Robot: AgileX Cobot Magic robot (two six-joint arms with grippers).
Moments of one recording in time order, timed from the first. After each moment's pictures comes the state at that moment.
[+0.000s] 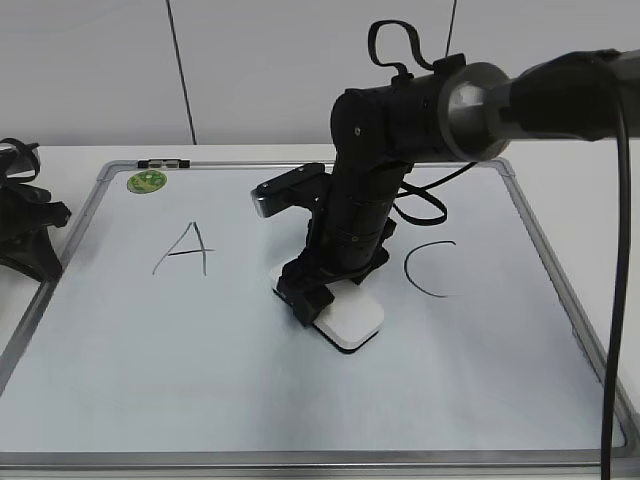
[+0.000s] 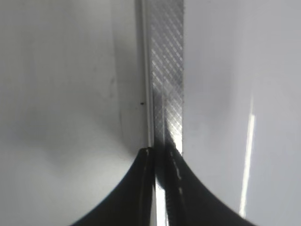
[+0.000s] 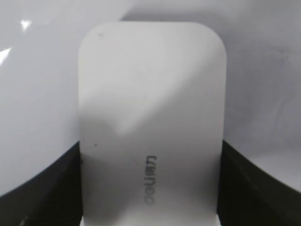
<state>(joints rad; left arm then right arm) 0.12 2.15 -1.46 -0.33 0.93 0.30 0.58 2.20 -1.64 0.17 0.91 -0.29</state>
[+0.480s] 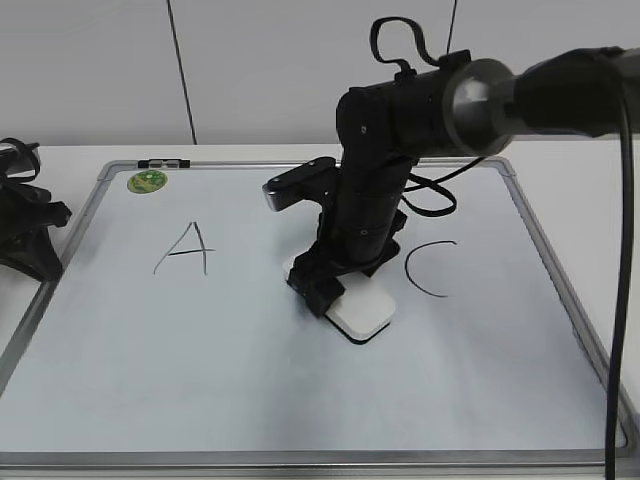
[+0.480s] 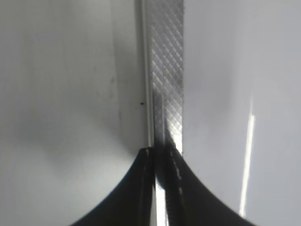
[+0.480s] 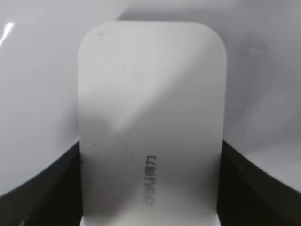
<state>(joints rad) 0.12 2.15 -1.46 -0.33 0.93 0.30 0.56 2.20 -1.65 0.09 0.91 -0.23</state>
